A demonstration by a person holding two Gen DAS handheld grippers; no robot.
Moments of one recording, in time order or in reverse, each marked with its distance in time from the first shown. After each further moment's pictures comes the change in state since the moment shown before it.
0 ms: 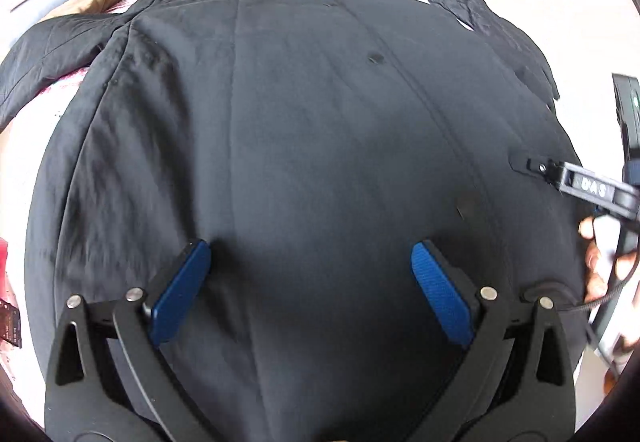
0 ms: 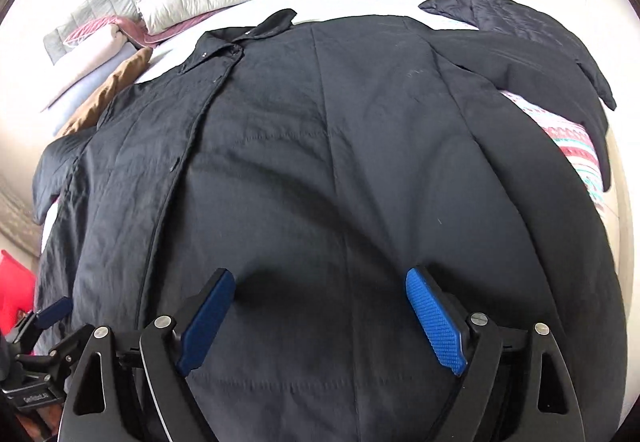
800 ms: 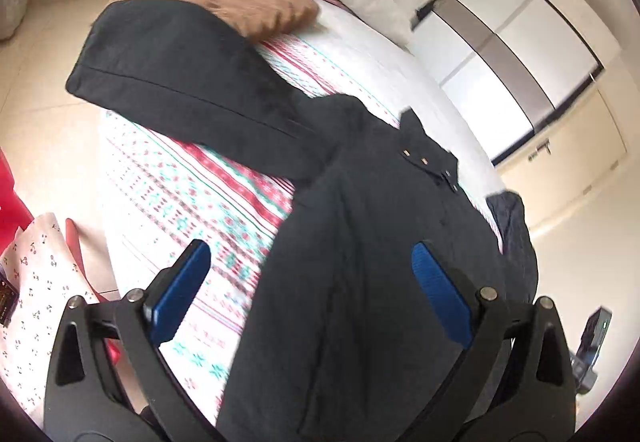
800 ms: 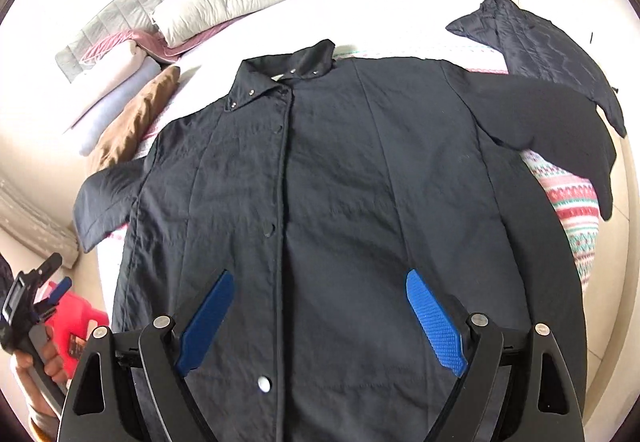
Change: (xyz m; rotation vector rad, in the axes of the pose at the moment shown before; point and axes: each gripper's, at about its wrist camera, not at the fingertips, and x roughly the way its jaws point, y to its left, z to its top) left arm -0.060 0.267 0.093 -0.667 -0.252 -0.072; right arm -0.052 0.054 0.106 0.016 0.009 0.152
